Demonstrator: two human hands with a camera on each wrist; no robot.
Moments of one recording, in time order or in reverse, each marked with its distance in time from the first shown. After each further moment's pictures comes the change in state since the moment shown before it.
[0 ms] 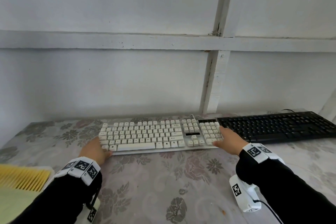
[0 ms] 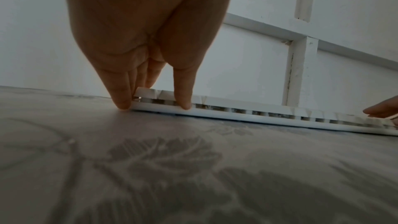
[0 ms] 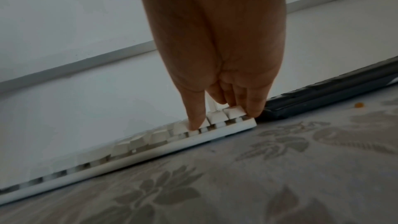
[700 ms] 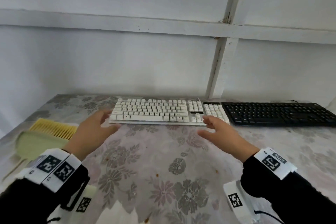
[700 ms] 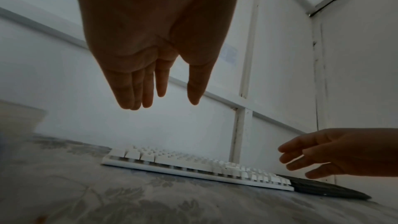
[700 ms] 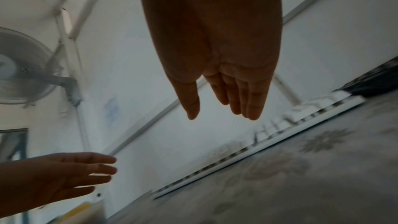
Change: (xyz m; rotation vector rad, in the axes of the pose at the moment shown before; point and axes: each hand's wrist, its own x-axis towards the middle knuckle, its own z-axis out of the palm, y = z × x) left_hand -0.099 -0.028 -0.022 -0.440 0.170 0.153; right_hand -0.127 -0.047 0.003 0.338 -0.007 -0.275
